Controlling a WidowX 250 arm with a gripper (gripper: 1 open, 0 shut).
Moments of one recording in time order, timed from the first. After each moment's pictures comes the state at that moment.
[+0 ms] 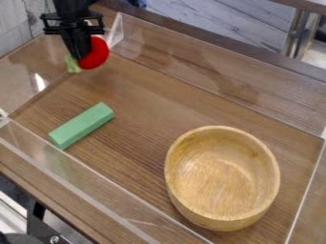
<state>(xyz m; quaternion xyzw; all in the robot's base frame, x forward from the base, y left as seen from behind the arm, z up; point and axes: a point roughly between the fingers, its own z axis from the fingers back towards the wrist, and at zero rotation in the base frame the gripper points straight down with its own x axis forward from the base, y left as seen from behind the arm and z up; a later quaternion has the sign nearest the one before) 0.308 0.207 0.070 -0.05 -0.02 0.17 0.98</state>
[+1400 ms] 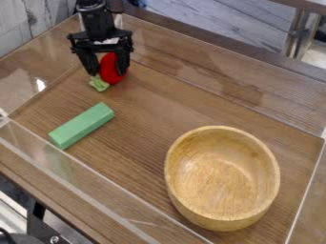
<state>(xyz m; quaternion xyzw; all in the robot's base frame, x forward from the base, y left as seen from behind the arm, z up) 0.321 0.160 0.054 -0.07 -0.02 0.20 0.98</state>
